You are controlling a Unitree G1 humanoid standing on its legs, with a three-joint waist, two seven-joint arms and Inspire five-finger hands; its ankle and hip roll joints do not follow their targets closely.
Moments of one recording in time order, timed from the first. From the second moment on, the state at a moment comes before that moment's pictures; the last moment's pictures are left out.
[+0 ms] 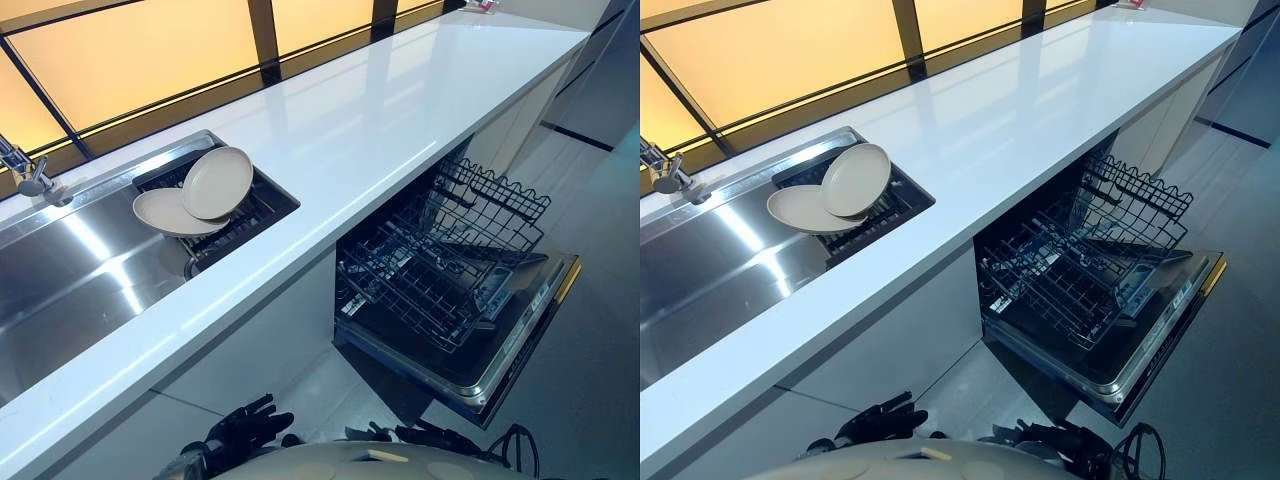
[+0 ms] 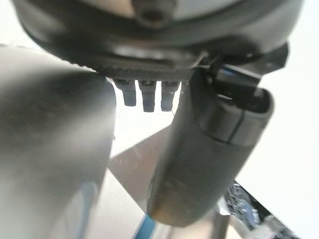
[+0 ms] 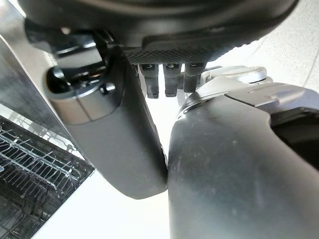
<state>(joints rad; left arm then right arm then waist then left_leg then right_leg) 0.09 0.28 -0.13 1.03 -0.55 0.08 -0.55 0.02 -0.28 0.03 1.28 0.44 0.09 0.31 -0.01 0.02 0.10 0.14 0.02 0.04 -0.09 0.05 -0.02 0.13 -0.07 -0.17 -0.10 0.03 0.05</state>
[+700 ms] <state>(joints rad) -0.13 0.23 -0.29 -0.13 -1.60 0.44 -0.96 0.00 -0.28 0.05 1.29 0.41 0.06 0.33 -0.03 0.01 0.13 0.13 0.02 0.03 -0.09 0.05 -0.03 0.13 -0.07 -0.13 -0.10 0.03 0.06</state>
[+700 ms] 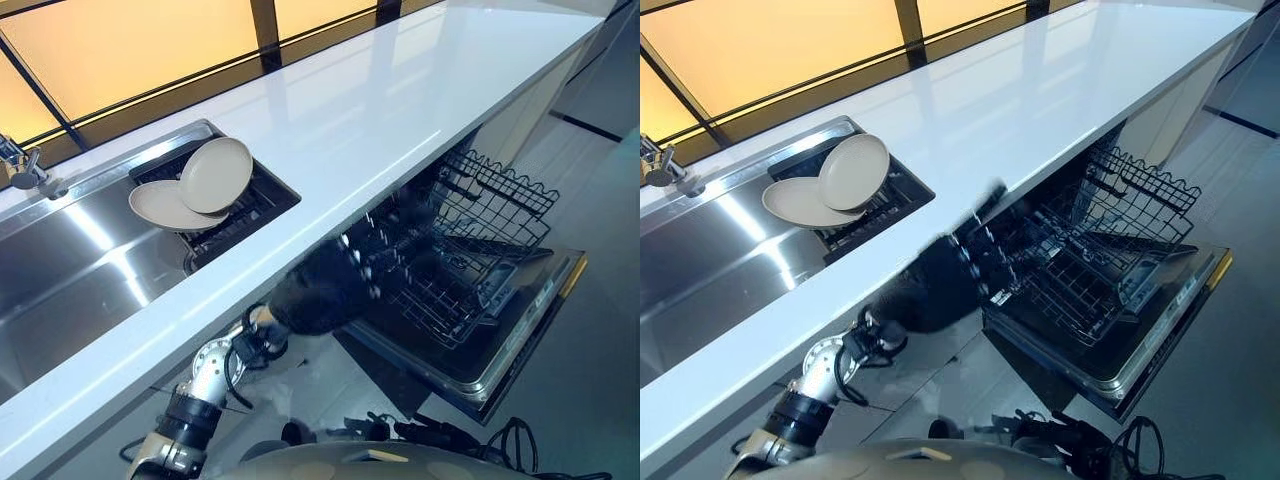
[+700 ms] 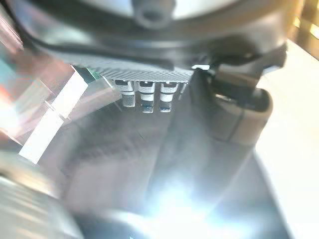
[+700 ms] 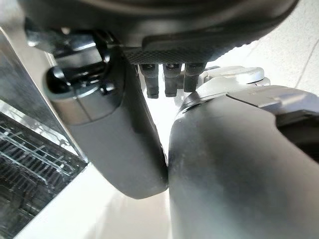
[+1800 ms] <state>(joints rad) -0.18 0.91 0.07 0.03 0.28 -0.02 0.29 0.03 -0.28 0.10 1.29 0.45 0.06 0.28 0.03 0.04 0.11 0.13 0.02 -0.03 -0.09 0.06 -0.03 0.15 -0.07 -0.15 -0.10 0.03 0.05</state>
